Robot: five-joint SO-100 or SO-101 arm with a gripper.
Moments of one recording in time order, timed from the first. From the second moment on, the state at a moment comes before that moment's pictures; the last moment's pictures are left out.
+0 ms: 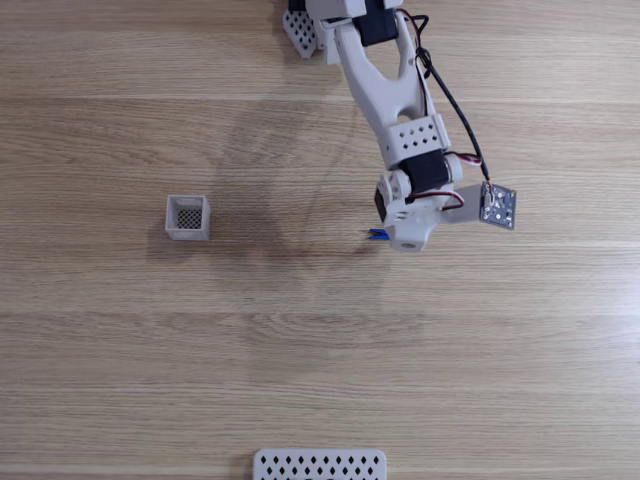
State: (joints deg) arm -16.3 54.2 59.2 90.8 -155.3
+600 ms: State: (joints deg) arm -13.4 52.9 59.2 90.8 -155.2
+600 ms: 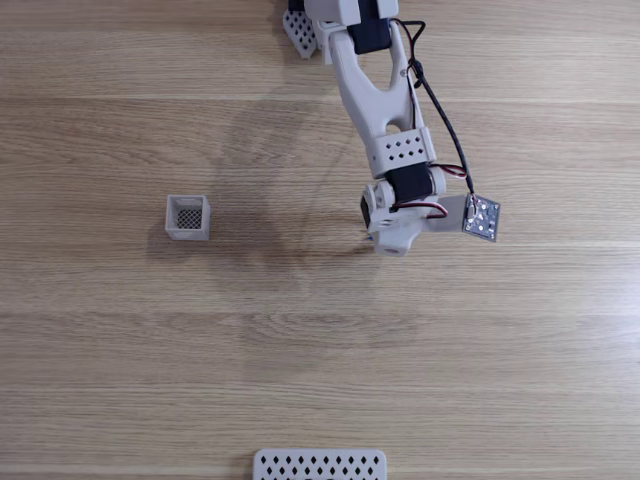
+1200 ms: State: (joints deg) arm -13.4 53.6 64.2 90.1 -154.4
